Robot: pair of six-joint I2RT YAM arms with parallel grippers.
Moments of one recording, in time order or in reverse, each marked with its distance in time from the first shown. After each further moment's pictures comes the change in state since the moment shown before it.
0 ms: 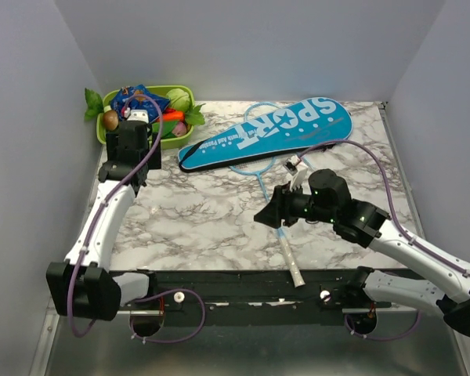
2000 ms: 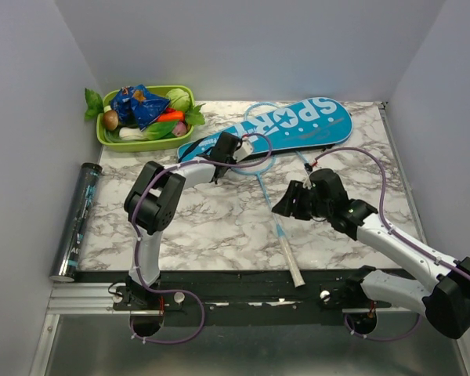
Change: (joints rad) left arm -0.438 0.775 0.189 0.450 0.119 0.542; right arm -0.262 0.110 -0.171 0.043 0.108 0.118
